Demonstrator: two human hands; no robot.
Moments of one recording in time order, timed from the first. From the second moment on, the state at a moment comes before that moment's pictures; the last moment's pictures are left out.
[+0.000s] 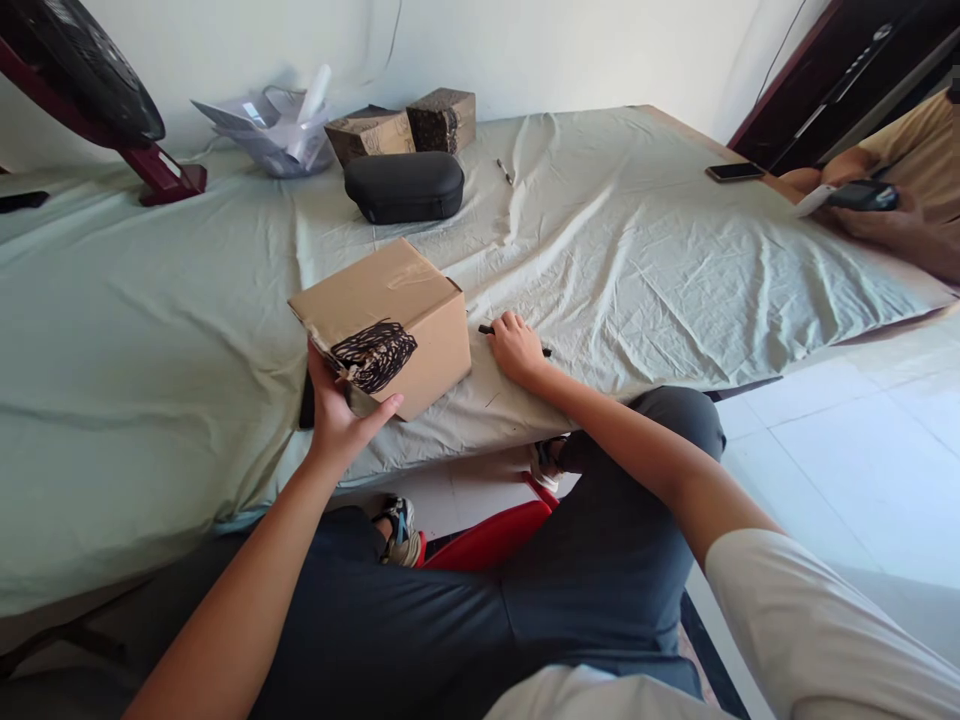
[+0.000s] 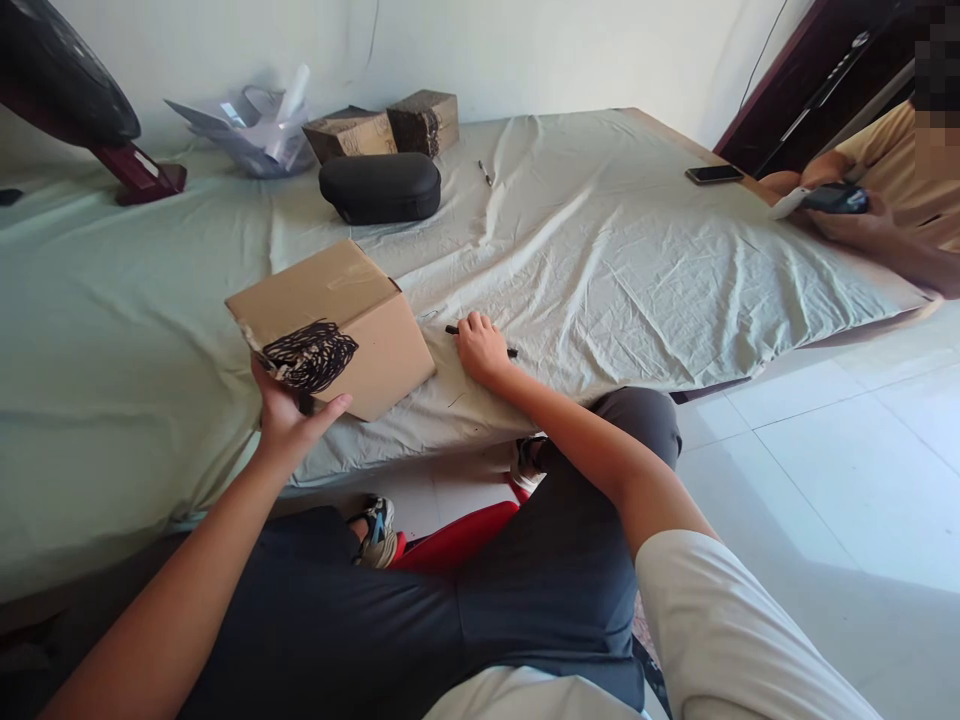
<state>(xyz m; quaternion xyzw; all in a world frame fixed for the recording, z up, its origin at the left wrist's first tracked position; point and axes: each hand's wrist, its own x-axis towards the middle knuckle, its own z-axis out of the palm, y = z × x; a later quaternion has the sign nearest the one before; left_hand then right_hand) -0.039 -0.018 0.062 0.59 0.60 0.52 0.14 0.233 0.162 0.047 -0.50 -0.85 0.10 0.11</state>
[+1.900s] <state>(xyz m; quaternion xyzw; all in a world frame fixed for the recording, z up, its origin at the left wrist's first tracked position) -0.093 0.023 0.099 0.32 0.82 0.44 0.17 0.241 0.111 0.037 -0.31 -0.78 0.39 0.37</state>
